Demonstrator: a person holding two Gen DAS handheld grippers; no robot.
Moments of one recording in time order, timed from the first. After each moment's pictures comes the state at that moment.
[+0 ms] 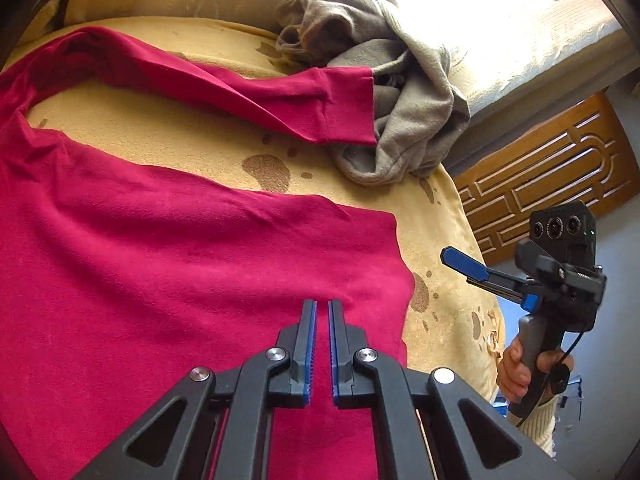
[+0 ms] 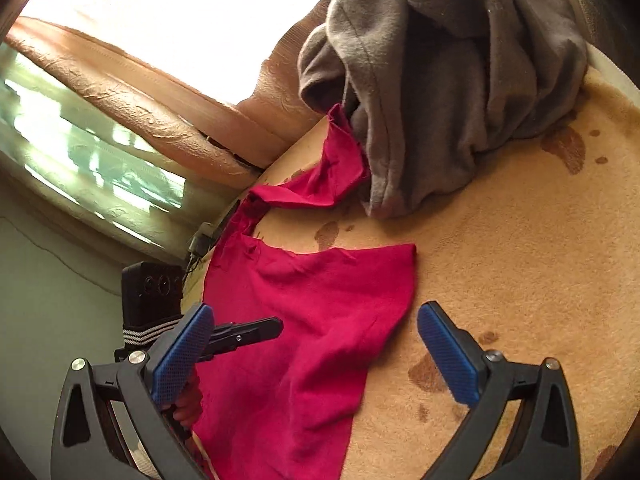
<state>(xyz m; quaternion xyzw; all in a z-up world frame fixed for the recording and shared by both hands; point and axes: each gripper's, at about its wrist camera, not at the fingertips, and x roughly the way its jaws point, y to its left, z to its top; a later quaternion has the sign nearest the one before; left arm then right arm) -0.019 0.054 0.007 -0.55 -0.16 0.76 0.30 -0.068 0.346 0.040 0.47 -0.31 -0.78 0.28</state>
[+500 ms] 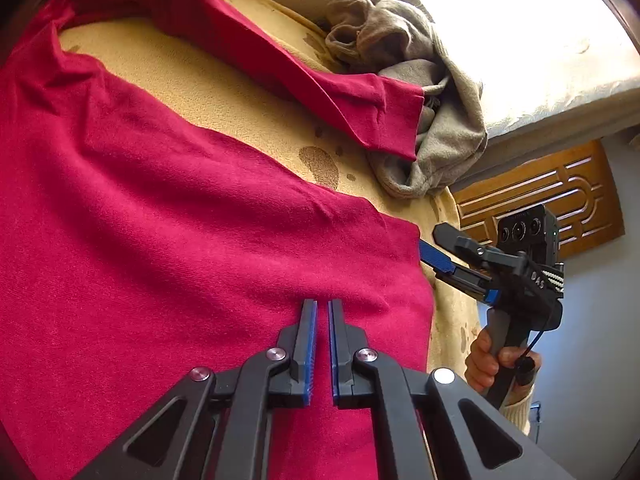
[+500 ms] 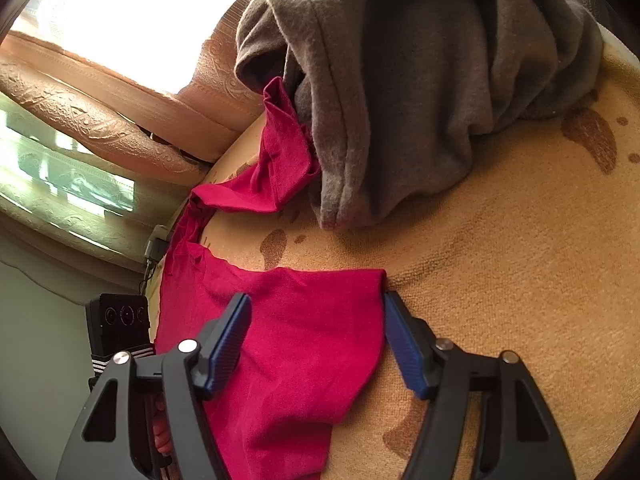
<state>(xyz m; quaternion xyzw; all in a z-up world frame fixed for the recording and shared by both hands) -0.035 0.020 -0.032 -0.56 -0.25 0.73 0.31 -0.106 0.316 0.015 0.51 -0.27 -0.78 0.24</state>
